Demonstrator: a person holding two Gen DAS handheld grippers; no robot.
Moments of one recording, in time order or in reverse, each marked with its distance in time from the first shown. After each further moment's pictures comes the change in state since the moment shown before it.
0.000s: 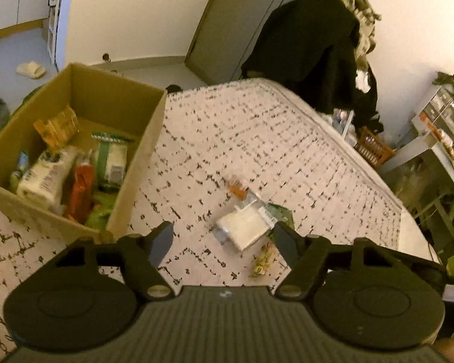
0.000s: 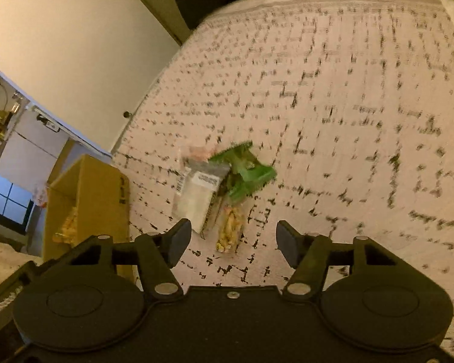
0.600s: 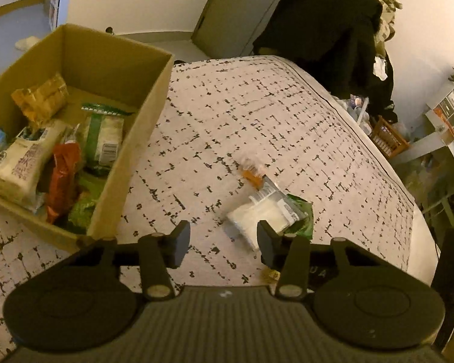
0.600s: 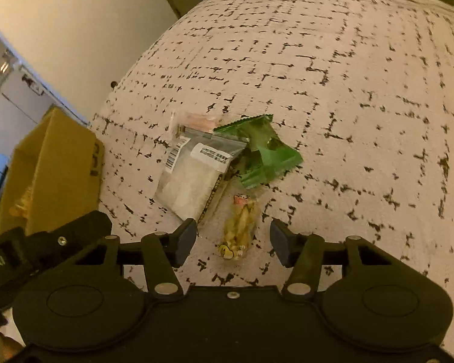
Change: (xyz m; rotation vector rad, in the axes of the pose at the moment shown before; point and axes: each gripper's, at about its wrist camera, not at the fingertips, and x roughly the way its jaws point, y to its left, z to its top) left arm 0.045 0.018 0.003 -0.047 0.084 -0.006; right arm 0.059 0.030 -0.013 -0.149 0.035 -0.109
